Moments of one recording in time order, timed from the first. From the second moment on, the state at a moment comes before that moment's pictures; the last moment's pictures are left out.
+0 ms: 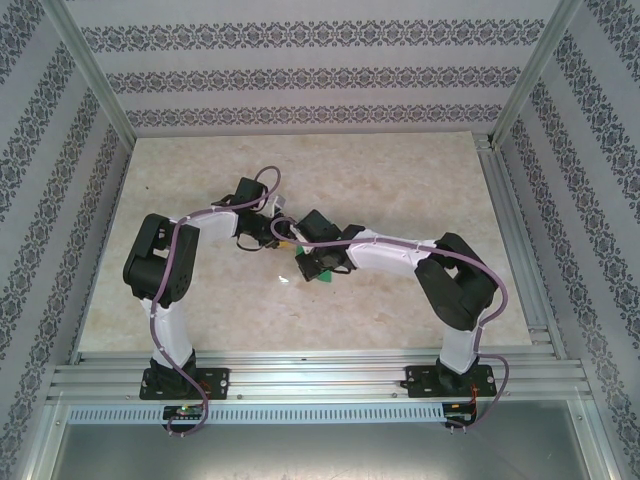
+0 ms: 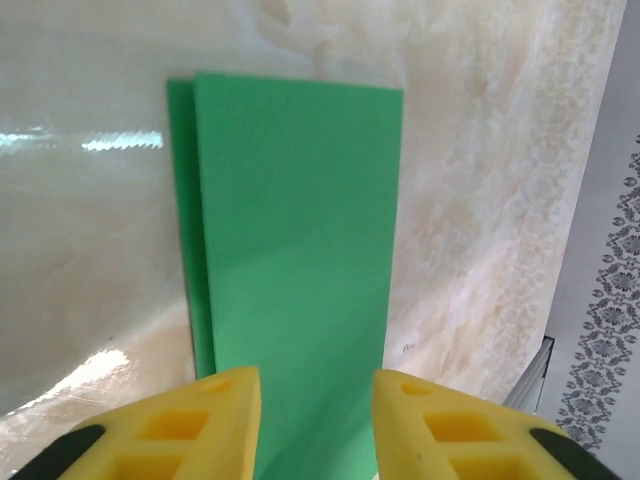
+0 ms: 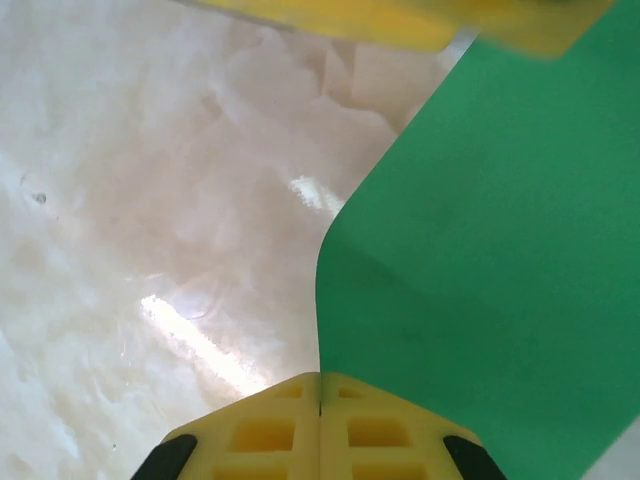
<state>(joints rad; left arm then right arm) -0.32 1.93 1.18 -0.30 0.72 -0.62 0.84 1.85 1.17 -0.41 -0.11 0.21</state>
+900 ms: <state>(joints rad) -0.36 2.19 1.44 -0.42 0.77 -0.50 0.80 1.83 1.12 -0.36 -0.19 0.21</state>
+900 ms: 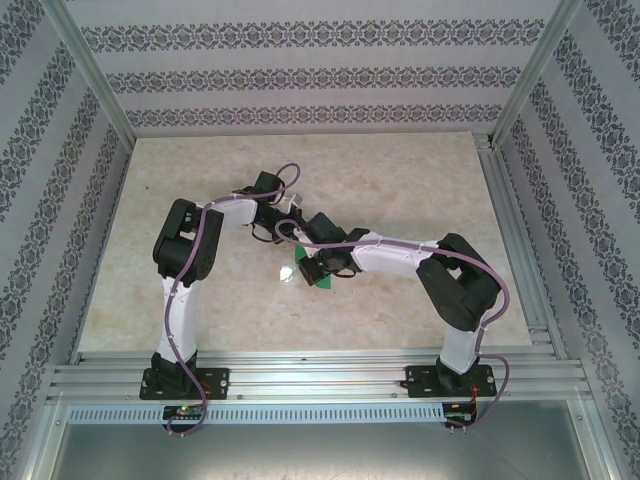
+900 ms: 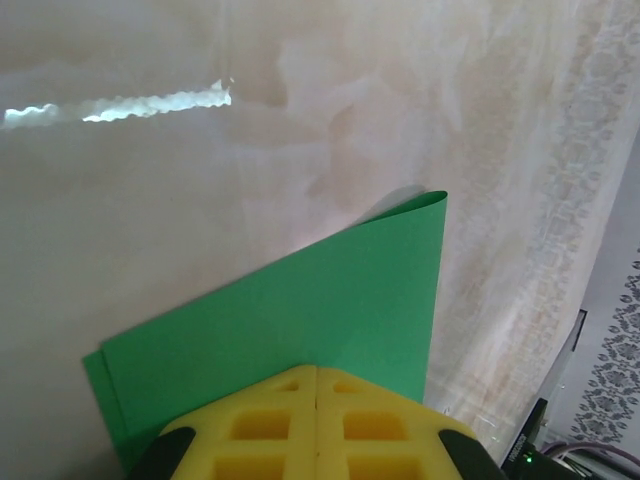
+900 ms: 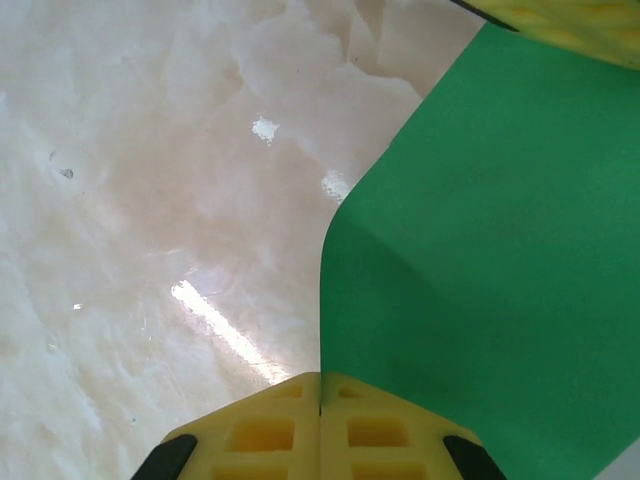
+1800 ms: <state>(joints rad) -0.38 2.20 1.48 -0.46 0.73 -0.44 0.68 1.87 1.13 -0.36 -0.27 0.18</state>
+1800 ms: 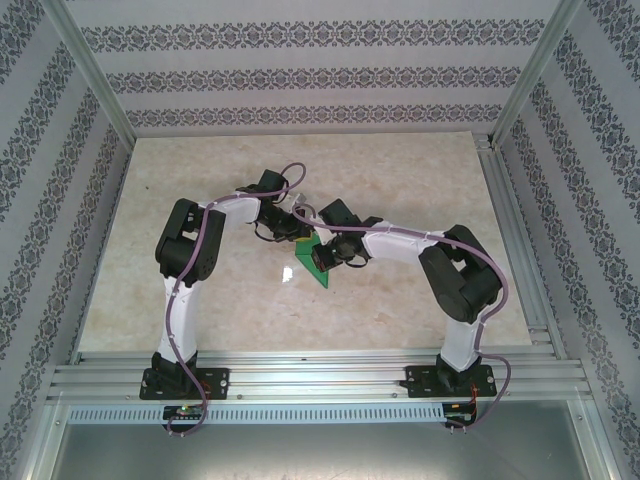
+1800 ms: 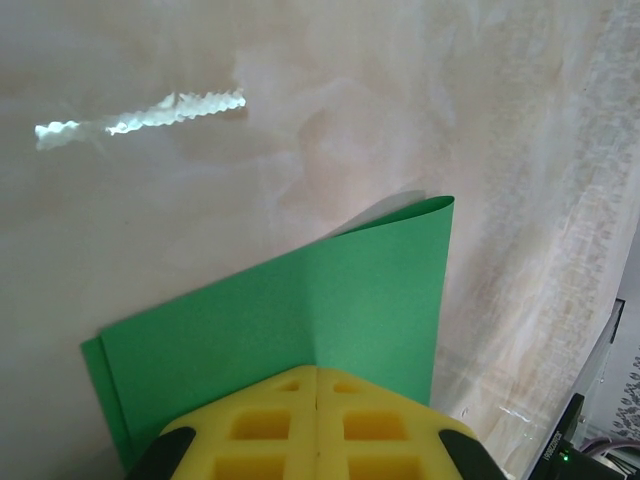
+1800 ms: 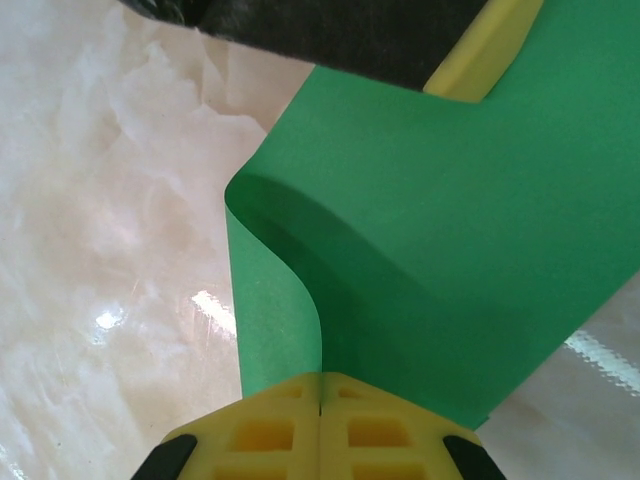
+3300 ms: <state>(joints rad) -0.38 2.20 1.48 -0.47 0.72 -0.43 0.67 1.88 1.08 -0.29 -0.26 0.23</state>
